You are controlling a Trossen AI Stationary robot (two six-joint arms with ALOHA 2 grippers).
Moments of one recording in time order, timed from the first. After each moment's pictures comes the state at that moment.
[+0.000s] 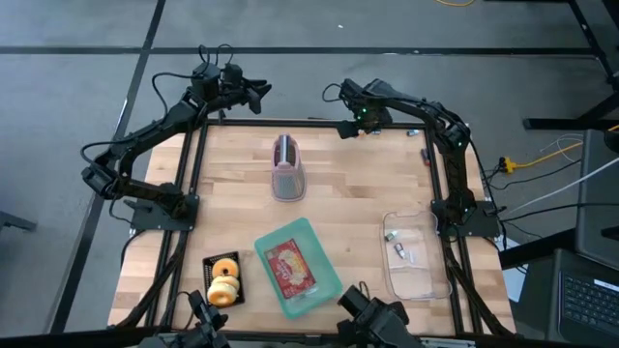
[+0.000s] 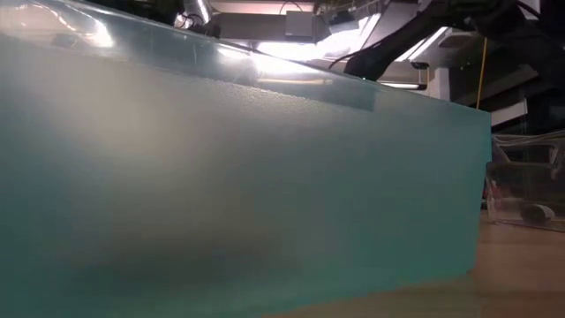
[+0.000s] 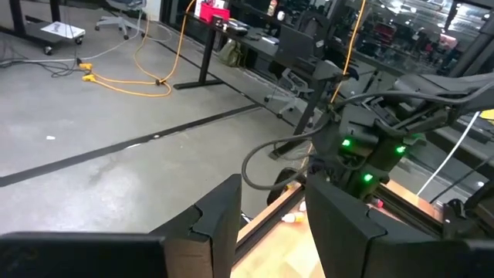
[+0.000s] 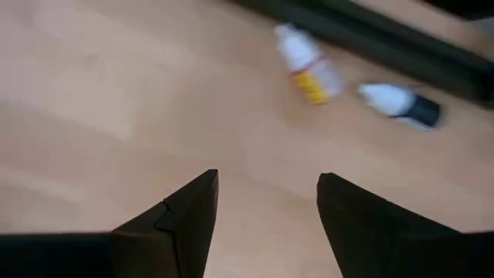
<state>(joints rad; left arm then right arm) 0.95 1.28 0.98 0.13 0.32 -0.25 -0.73 2.11 1.73 -1.13 0.02 0.47</state>
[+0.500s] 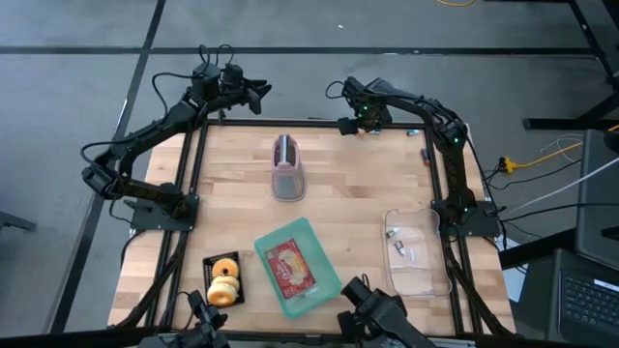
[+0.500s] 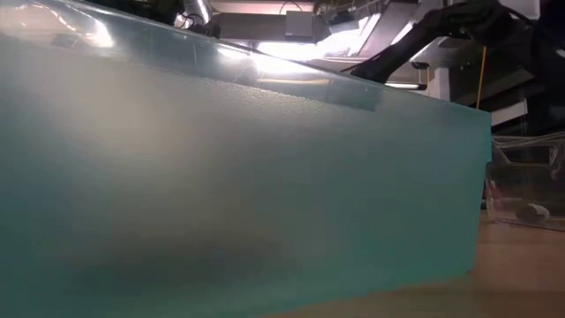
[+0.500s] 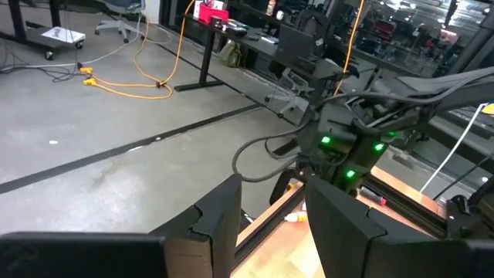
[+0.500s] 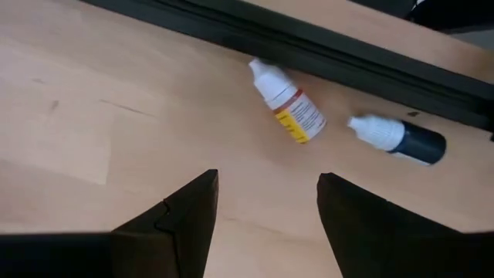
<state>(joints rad) 0.95 1.28 0.98 0.13 0.32 -0.23 -0.78 2.16 1.73 -1.07 -0.01 0.47</state>
